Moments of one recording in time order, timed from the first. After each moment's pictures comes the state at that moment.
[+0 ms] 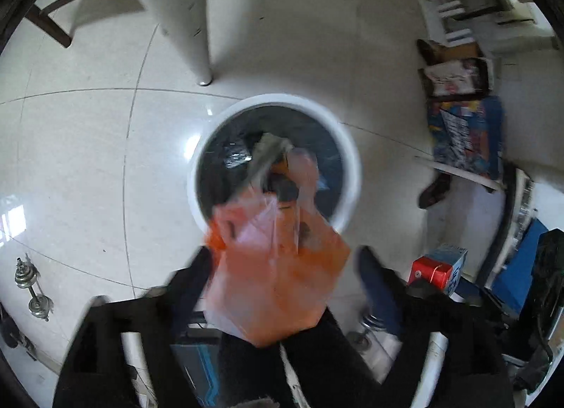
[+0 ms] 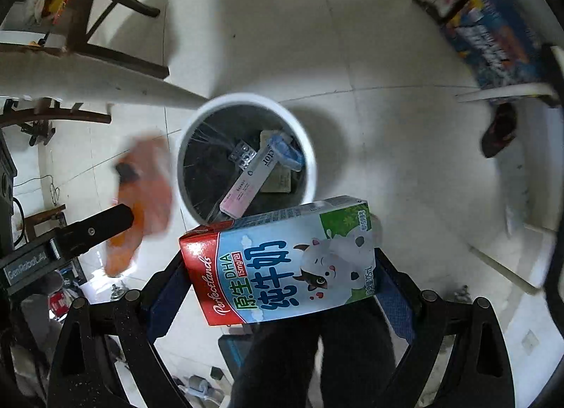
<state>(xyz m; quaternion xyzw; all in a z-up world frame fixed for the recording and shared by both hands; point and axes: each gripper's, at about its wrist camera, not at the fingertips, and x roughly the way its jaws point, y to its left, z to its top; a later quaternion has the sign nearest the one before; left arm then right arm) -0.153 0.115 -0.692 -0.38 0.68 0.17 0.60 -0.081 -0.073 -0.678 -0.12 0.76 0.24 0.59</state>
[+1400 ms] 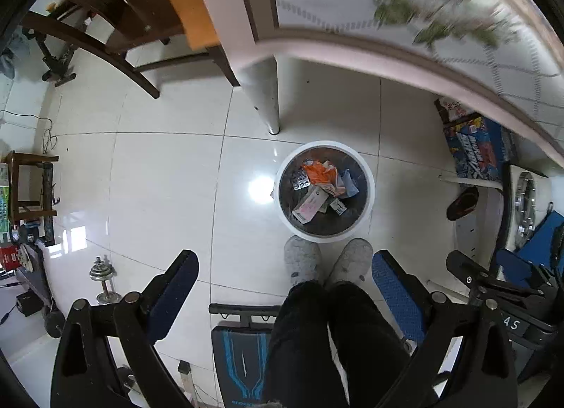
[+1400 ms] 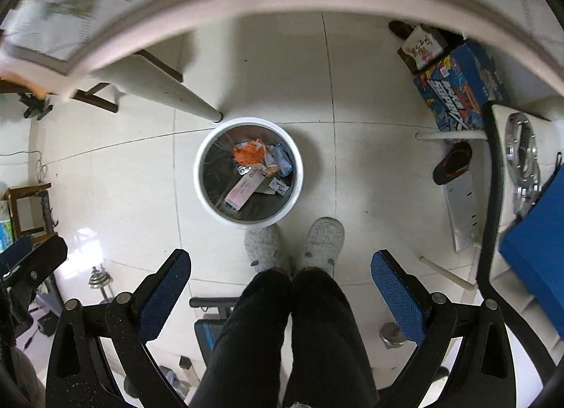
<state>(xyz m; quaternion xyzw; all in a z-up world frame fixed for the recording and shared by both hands) -0.221 0.100 -0.443 -0.27 0.66 0.27 0.65 -0.099 -0.055 -0.477 -0.21 0.71 0.24 0.63</state>
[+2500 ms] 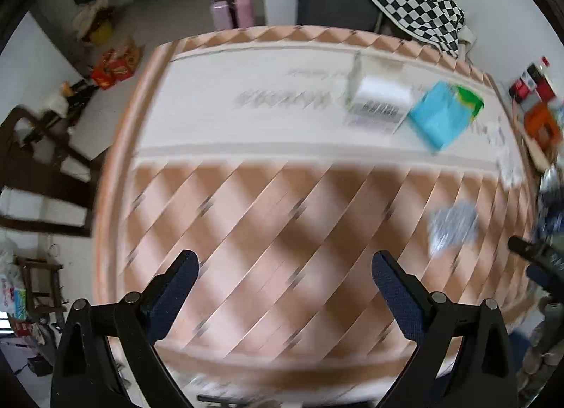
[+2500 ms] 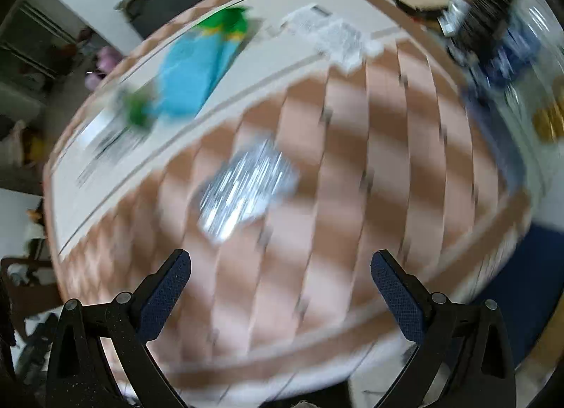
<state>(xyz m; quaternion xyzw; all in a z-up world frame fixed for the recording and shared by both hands) 0.223 0.175 -0.259 -0.20 0.57 0.27 0.75 0.402 -0.081 -0.260 -0.01 0.66 0.11 0.74</state>
